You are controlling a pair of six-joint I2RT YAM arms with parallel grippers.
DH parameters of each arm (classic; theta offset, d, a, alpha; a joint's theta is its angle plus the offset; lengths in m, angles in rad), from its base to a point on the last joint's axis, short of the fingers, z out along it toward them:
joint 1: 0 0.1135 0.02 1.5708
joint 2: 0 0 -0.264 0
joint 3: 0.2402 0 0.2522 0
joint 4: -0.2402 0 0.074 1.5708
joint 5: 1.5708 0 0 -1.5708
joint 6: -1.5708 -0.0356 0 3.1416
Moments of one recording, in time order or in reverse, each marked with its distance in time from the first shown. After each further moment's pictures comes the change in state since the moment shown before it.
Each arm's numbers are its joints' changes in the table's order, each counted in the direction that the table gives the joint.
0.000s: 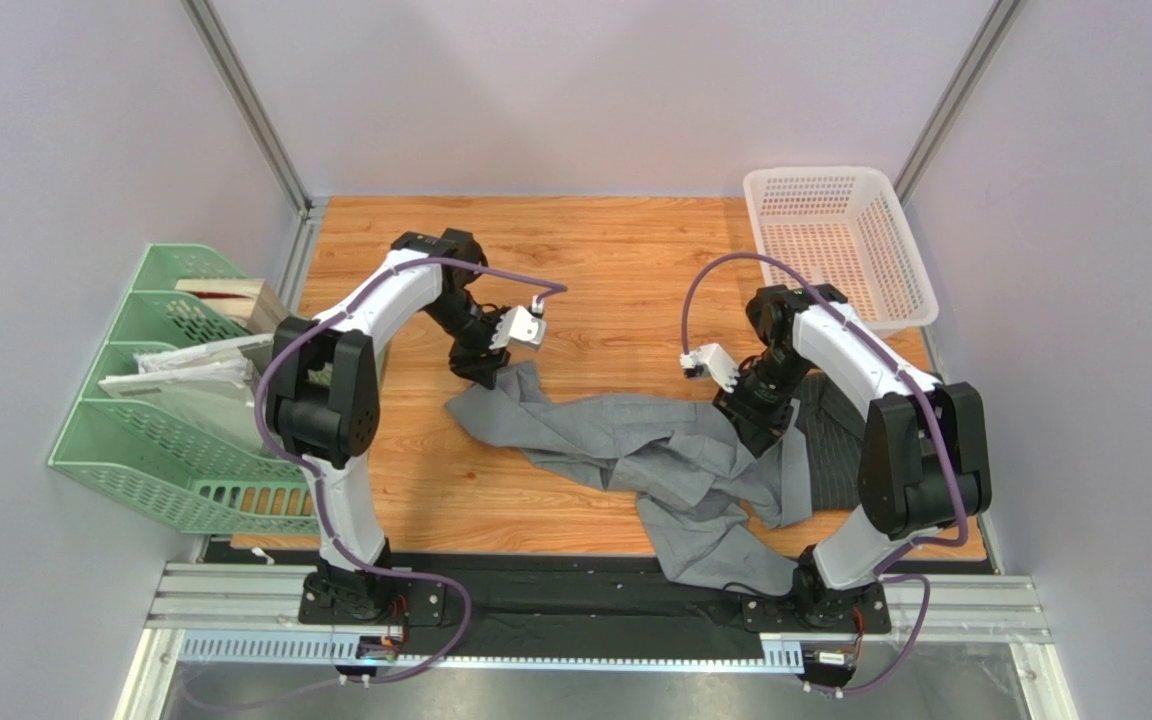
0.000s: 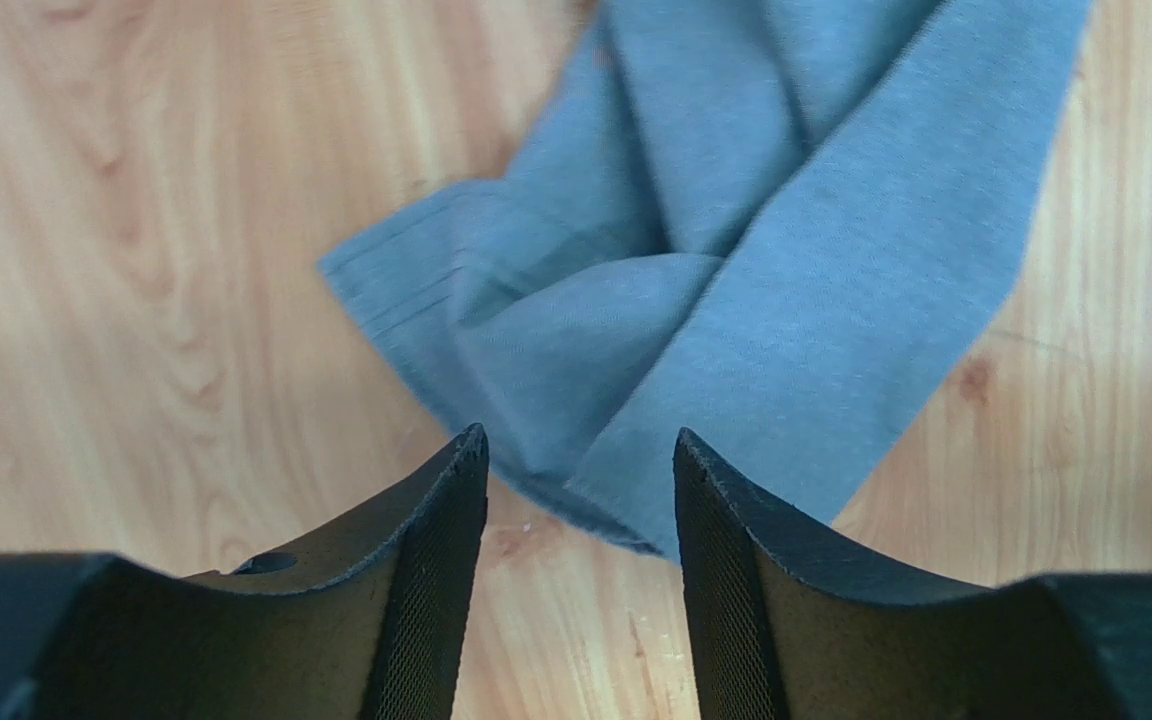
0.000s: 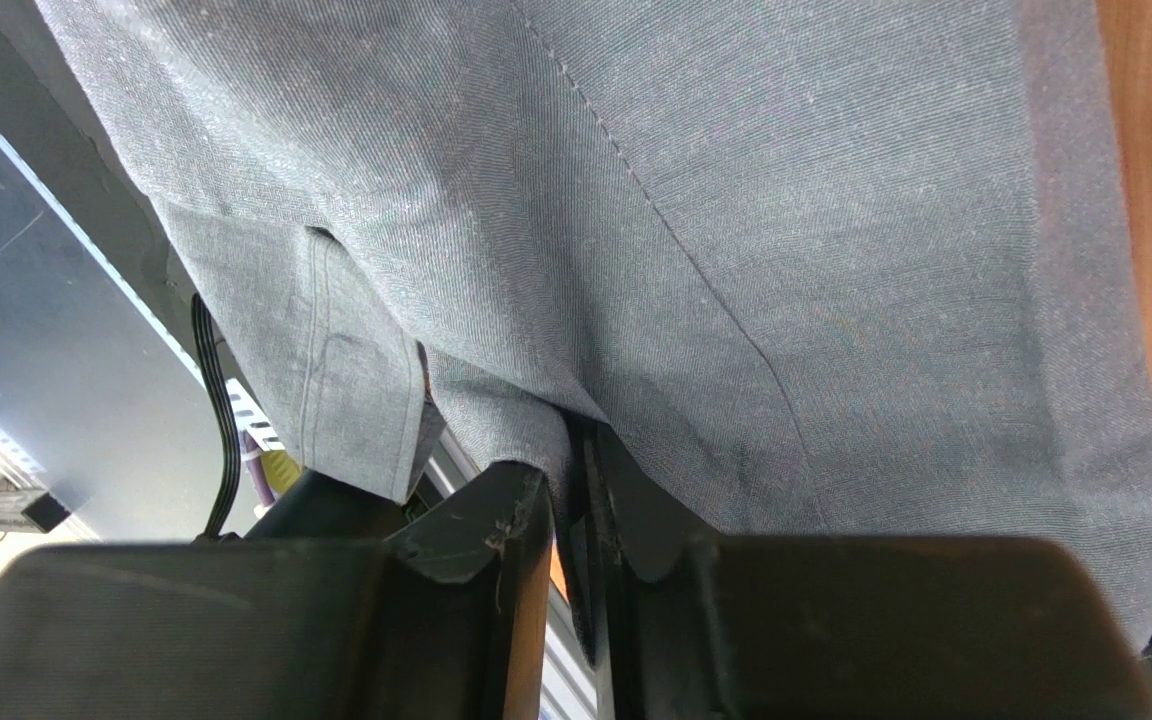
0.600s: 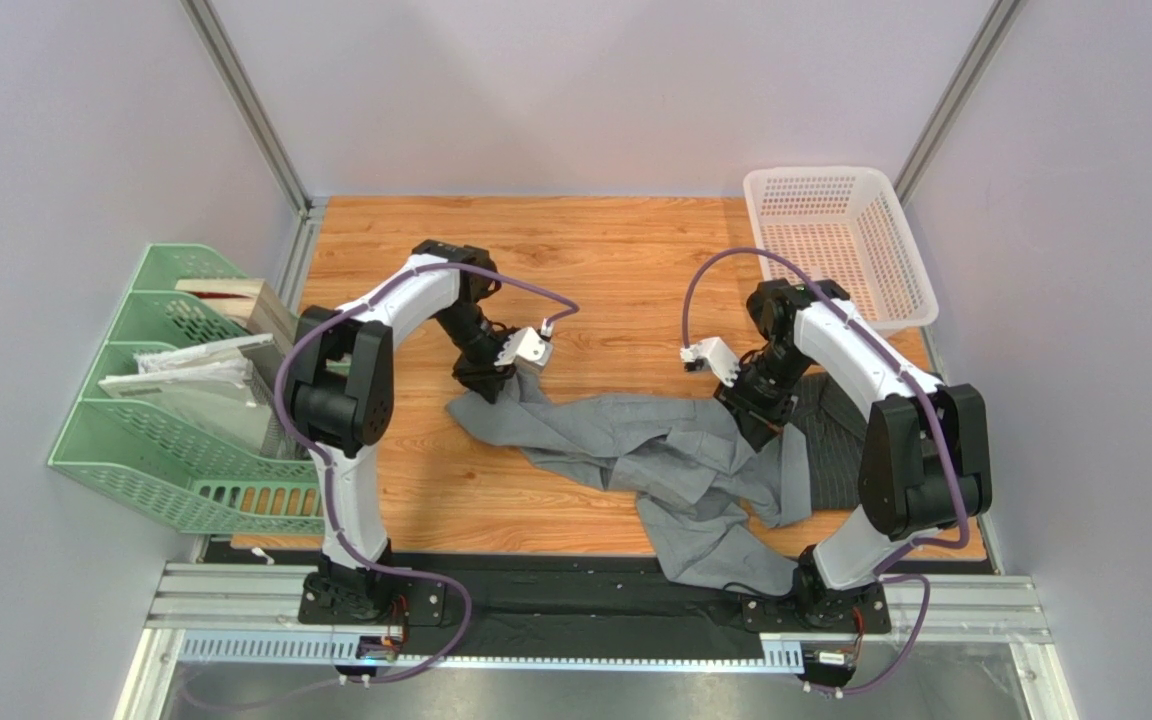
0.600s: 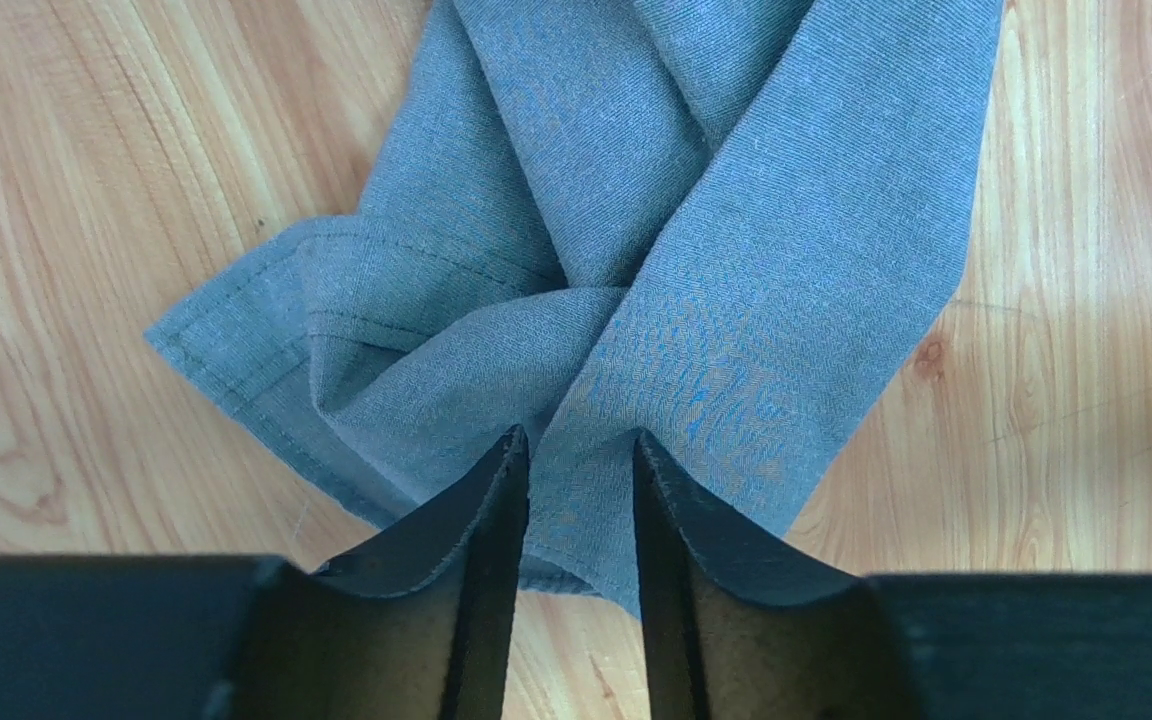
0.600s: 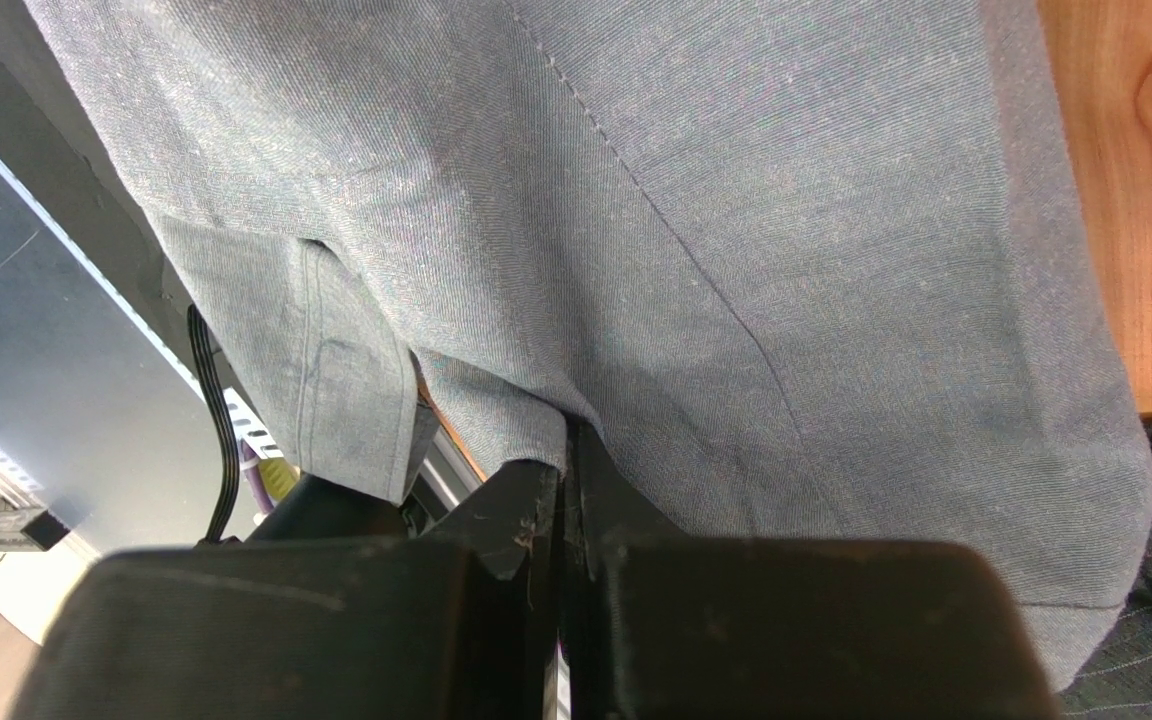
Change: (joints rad) left arm -0.045 -0.085 -0.001 -0.089 -0.057 -0.094; right arm 0.000 0.006 0.026 -0.001 0.010 -0.026
